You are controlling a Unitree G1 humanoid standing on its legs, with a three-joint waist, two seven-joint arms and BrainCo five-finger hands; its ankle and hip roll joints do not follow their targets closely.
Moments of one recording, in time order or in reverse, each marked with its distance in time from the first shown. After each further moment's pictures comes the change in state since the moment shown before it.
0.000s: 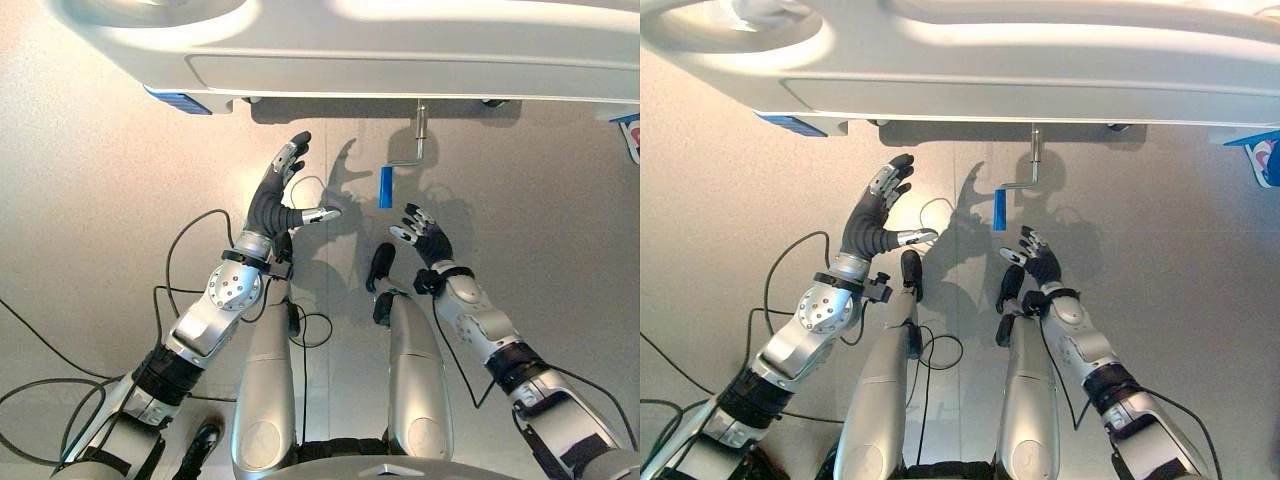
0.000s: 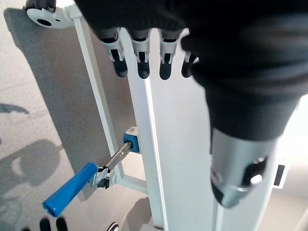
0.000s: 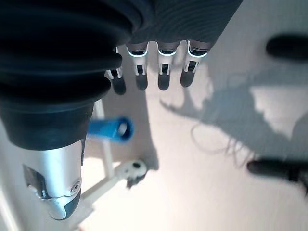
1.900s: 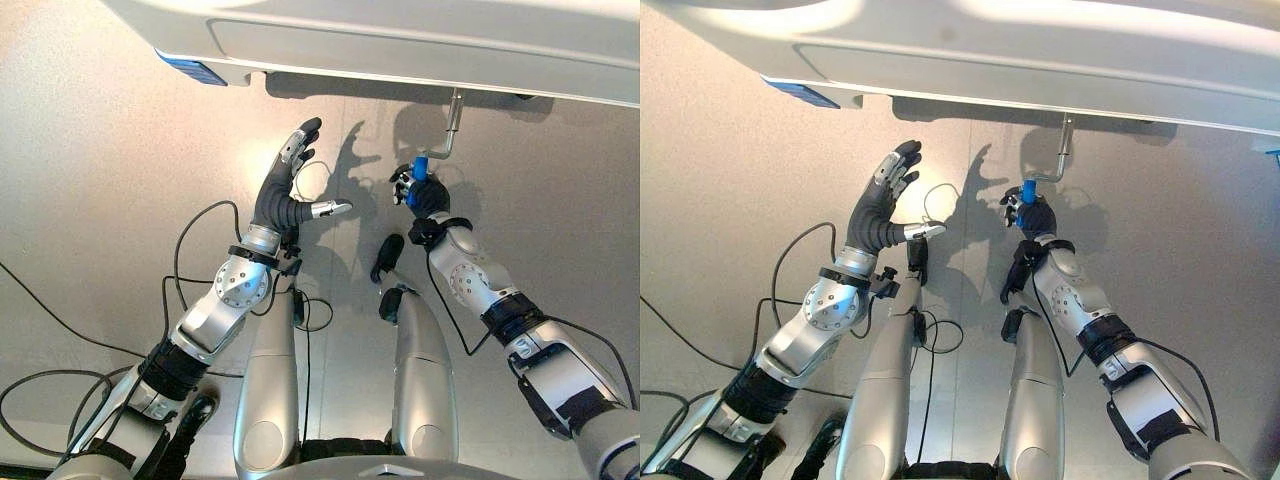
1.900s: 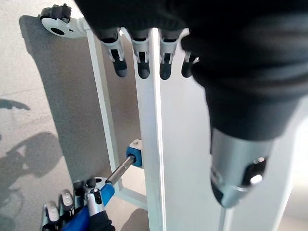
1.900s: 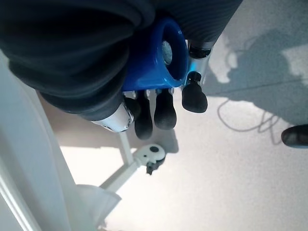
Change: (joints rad) left arm -0.036 0.003 -0.001 -0.030 0.000 0.000 0.030; right arm -0.212 -0.062 0.036 0.042 0.209 -0.005 -0.014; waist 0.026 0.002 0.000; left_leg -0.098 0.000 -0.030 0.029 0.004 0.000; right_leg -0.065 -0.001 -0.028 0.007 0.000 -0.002
